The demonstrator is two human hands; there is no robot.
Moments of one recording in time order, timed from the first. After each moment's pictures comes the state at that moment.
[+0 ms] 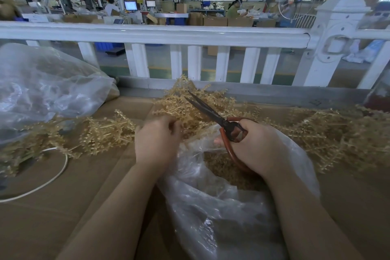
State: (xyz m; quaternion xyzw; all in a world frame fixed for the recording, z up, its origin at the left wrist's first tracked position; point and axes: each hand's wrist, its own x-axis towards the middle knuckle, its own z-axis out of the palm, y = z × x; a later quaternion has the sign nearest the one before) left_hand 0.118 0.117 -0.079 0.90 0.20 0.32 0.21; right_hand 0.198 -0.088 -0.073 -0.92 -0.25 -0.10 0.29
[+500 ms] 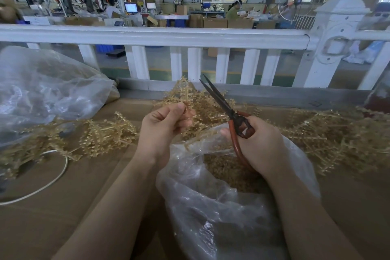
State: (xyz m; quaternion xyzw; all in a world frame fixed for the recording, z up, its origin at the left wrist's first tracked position) left_hand 0.115 0.104 -0.054 0.60 0.07 0.28 0.75; right_hand 0.192 -0.089 -0.070 -0.87 -0.20 -0.10 0.44
